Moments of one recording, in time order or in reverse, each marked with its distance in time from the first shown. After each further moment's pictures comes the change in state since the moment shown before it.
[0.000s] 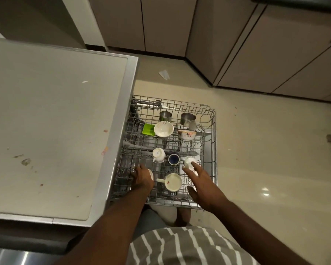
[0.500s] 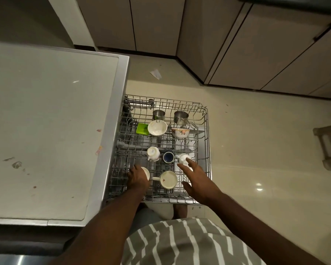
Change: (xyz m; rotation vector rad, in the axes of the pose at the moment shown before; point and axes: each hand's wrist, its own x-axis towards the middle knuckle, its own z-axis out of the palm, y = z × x) left_hand -0.005 -0.008 0.000 0.012 -0.022 0.054; right_hand -0.001 -0.011 -0.011 0.018 -0.009 0.042
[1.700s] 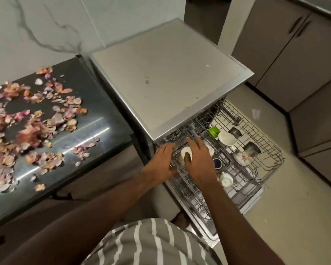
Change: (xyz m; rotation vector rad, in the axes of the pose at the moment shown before) left_hand -0.238 -0.052 -0.008 -0.574 0.550 0.147; right_hand -0.002 -0.120 0.016 -0.142 0.009 -0.541
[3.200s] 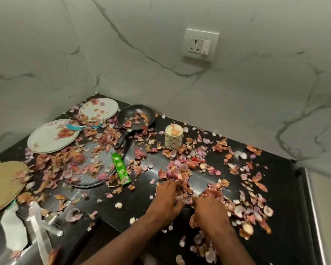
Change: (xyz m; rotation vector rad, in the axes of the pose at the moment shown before) left_hand -0.215 -0.308 -0.262 -0.097 0.893 -0.717; right_hand 0.067 -0.500 0.197 -0.747 -0.537 -0.940
